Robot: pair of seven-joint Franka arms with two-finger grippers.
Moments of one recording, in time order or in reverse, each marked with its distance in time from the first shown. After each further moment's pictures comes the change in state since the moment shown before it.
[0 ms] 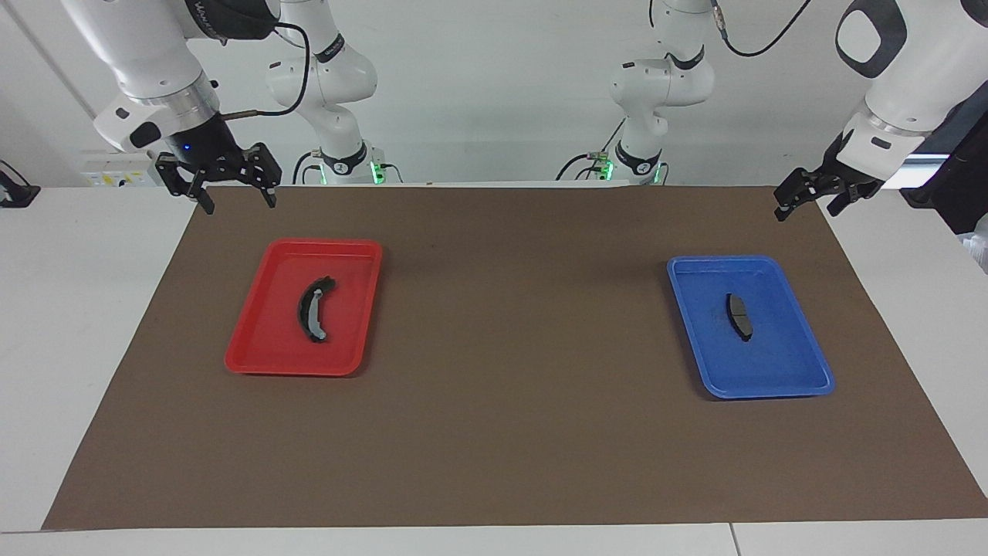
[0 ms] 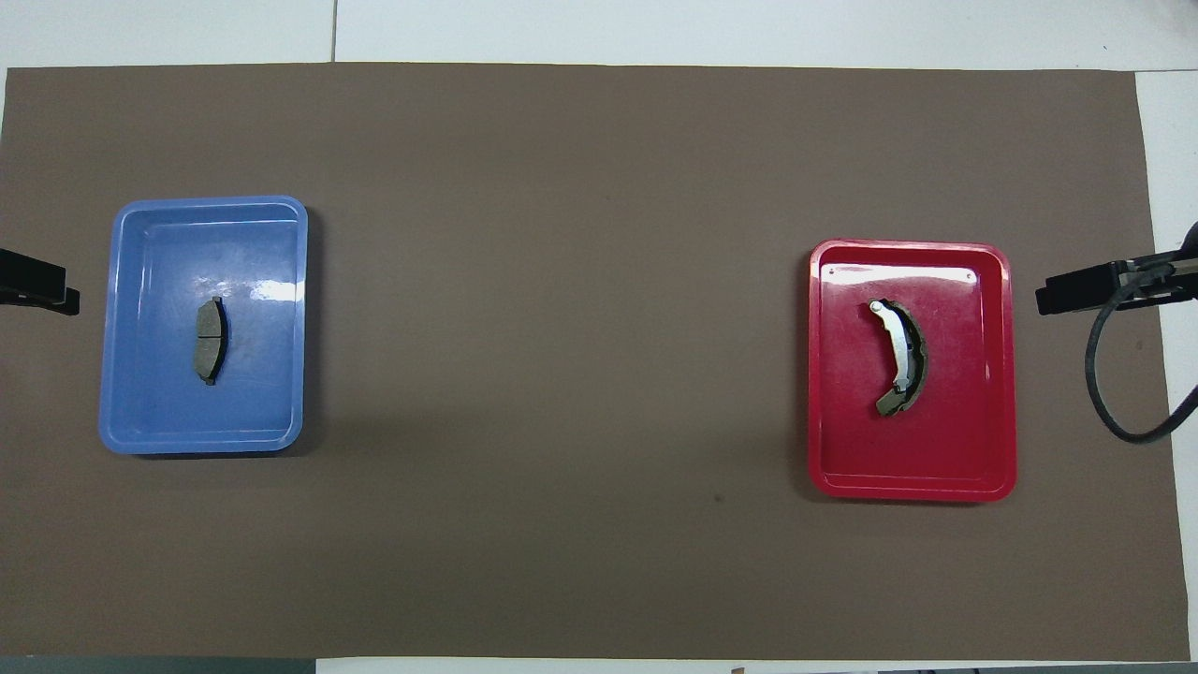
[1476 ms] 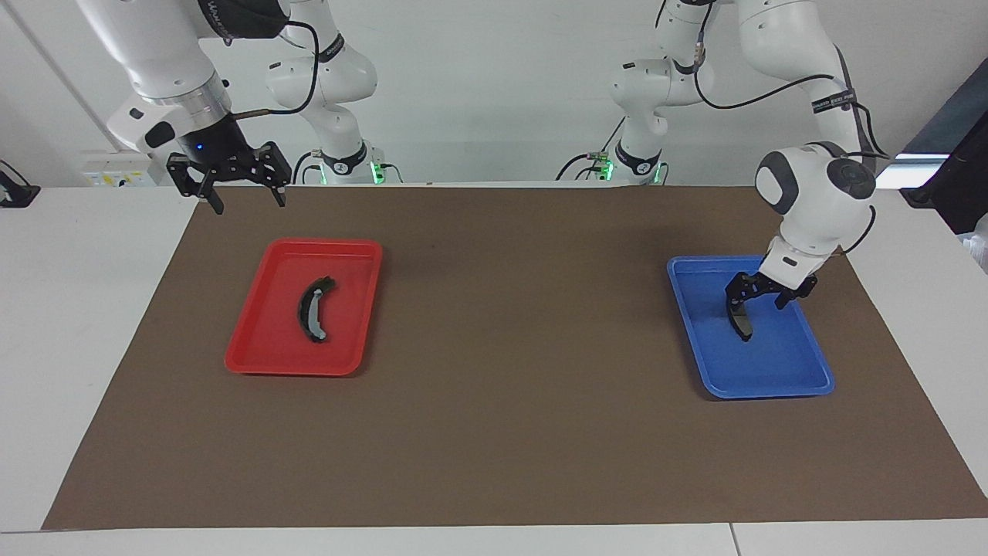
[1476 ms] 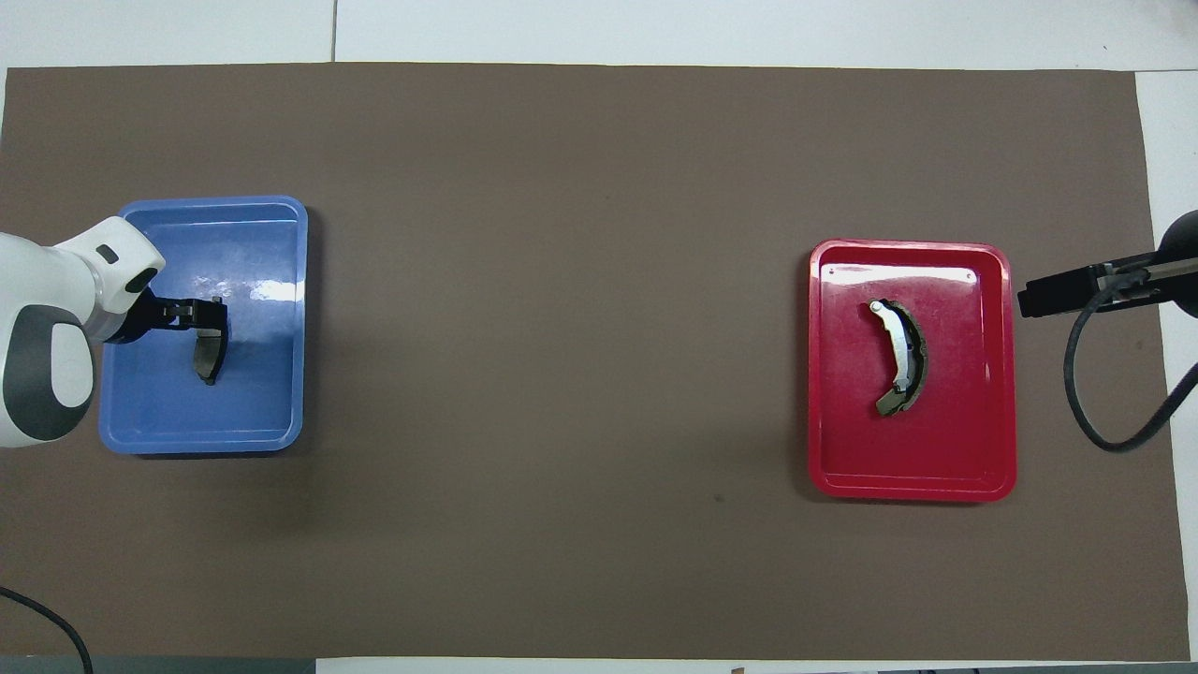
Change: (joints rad) left arm 0.030 0.146 0.002 -0.534 0.000 0.777 0.107; right arm 0.028 0.000 0.003 0.000 0.000 0.000 0.000
